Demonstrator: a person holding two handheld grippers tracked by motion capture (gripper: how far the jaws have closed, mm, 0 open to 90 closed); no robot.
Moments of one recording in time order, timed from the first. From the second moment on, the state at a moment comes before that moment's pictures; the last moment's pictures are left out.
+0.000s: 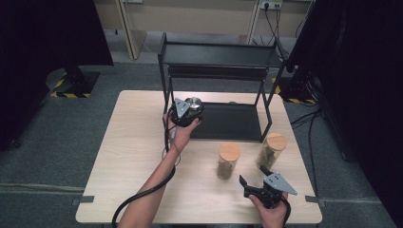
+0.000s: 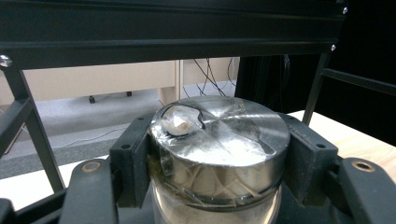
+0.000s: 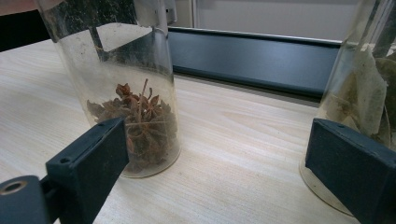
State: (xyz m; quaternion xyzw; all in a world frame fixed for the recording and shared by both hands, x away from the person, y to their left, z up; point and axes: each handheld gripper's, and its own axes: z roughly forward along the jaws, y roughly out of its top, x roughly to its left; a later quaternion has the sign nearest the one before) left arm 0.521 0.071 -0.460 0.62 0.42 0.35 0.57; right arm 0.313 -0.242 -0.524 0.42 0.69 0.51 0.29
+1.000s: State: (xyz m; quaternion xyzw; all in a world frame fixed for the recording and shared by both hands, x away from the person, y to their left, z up) left arm 0.551 0.061 -0.474 0.63 0.44 0.35 0.54; right arm 0.313 -0.243 -0.524 0.42 0.69 0.51 0.28
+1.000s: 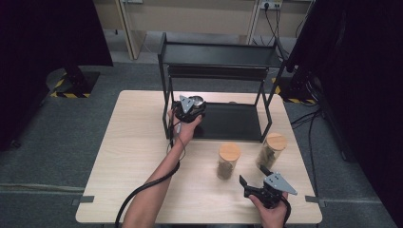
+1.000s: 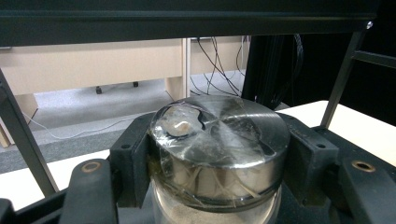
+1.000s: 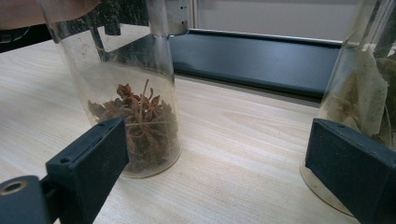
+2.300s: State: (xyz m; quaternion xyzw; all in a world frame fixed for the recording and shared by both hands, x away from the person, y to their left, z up) left arm 0.571 0.063 -0.497 0.63 0.45 0.34 0.53; right arm 0.313 -0.242 -0.524 0.42 0.70 0.51 0.29
